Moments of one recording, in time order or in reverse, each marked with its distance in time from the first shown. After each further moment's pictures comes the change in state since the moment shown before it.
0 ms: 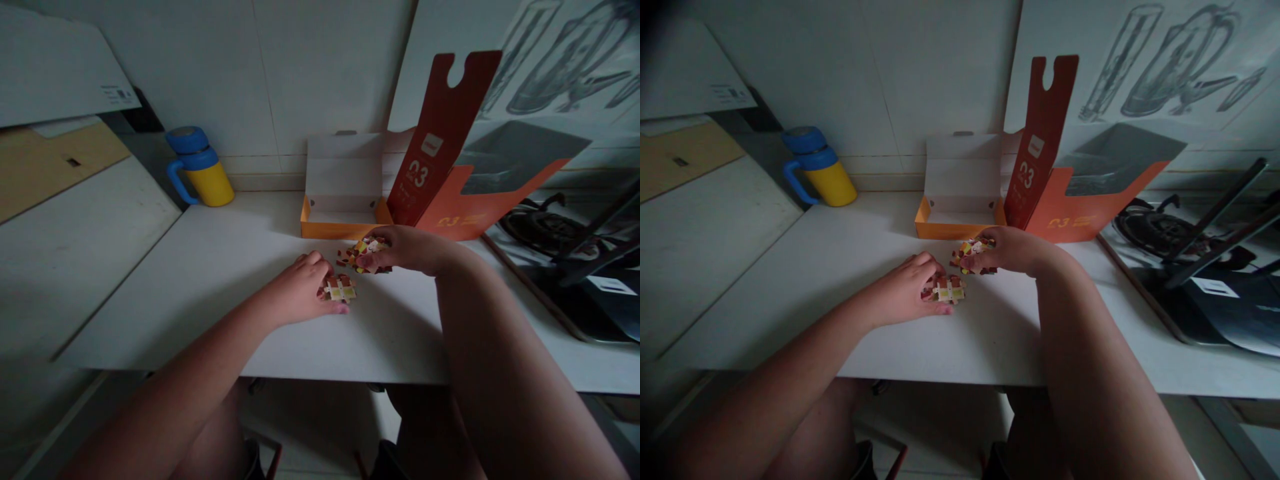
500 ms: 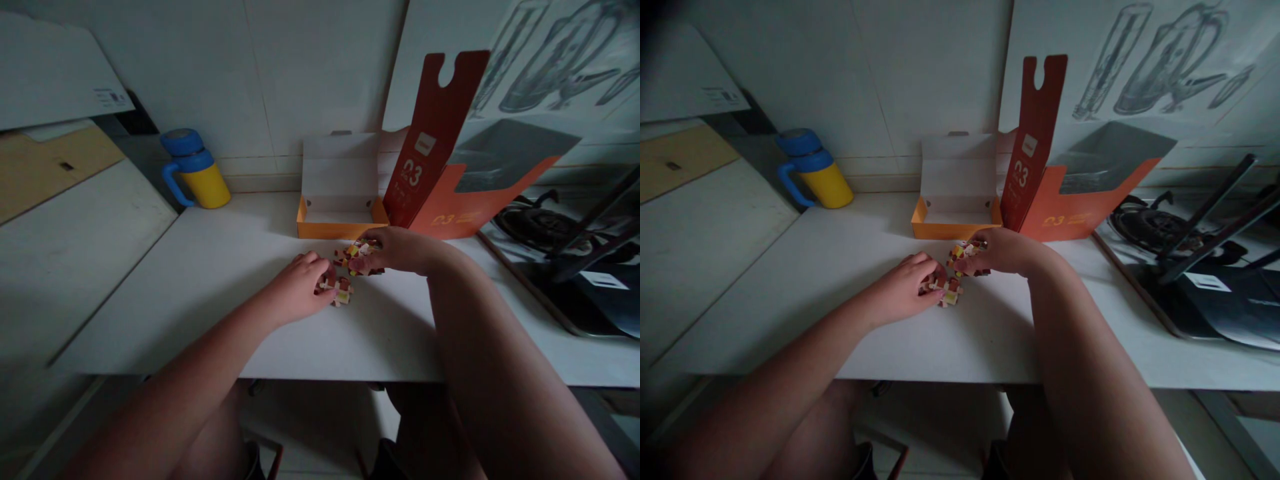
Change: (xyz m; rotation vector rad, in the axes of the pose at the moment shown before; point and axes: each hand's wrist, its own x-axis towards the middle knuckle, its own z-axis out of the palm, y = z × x) left_hand 0.003 -0.001 0.003 -0.033 0.066 0.004; right_hand 0.006 0.004 0.003 -0.132 0.032 0.001
